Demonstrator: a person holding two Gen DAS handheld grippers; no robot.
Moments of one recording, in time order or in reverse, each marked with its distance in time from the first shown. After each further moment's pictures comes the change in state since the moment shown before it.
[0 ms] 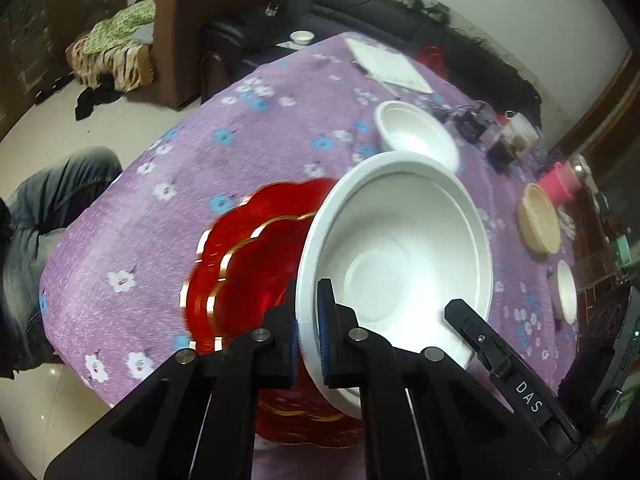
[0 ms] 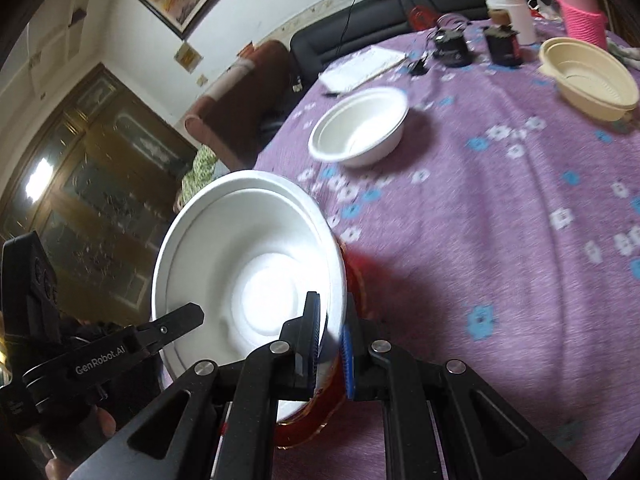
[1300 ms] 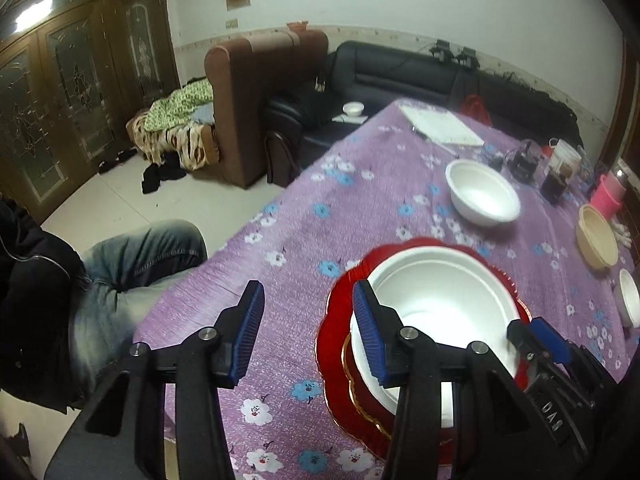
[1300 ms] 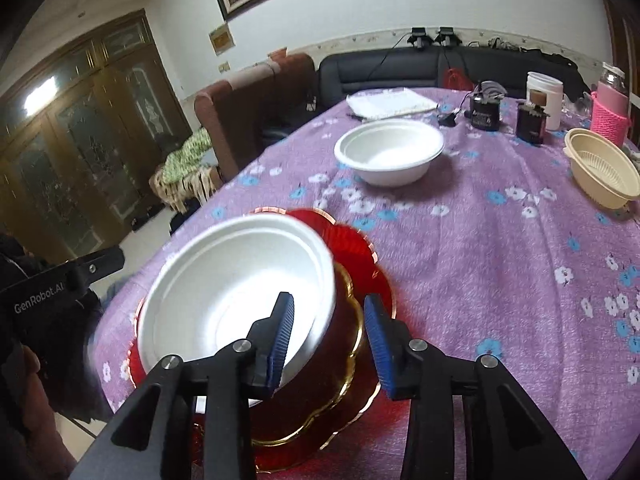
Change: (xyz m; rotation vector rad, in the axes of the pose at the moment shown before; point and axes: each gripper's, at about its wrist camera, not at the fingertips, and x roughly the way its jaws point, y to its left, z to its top) left arm -0.042 0.034 -0.013 0.080 -0.319 0.252; right arm 0.014 0.036 -0.030 -0.291 -0.152 -0.154
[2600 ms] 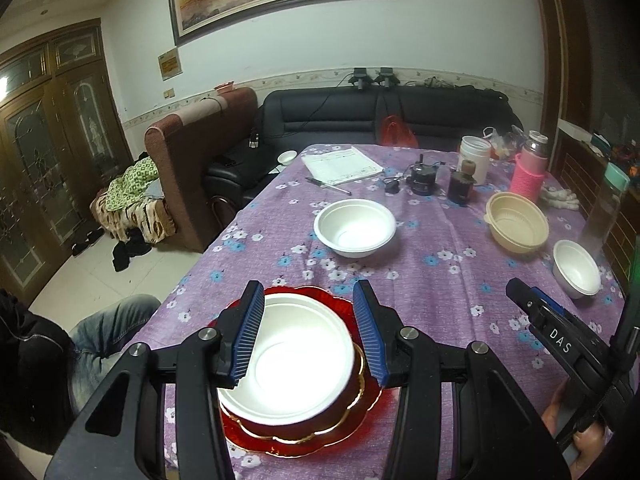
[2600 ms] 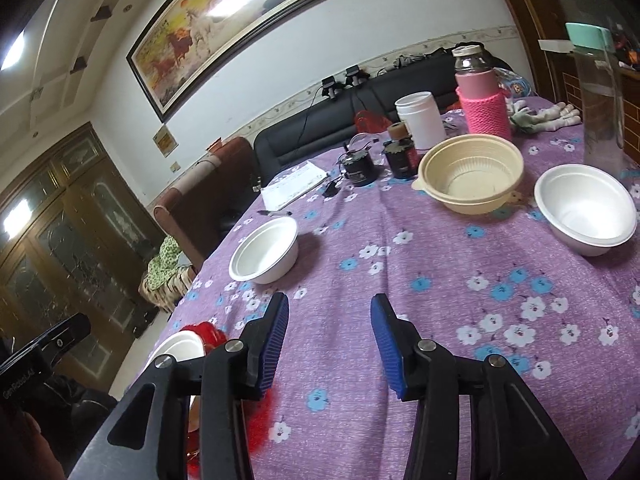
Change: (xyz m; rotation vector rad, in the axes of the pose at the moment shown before) left arm -0.087 -0.135 0.002 0.226 -0.159 -0.100; right arm -0.098 -0.151 0.020 0.314 -0.217 -0.042
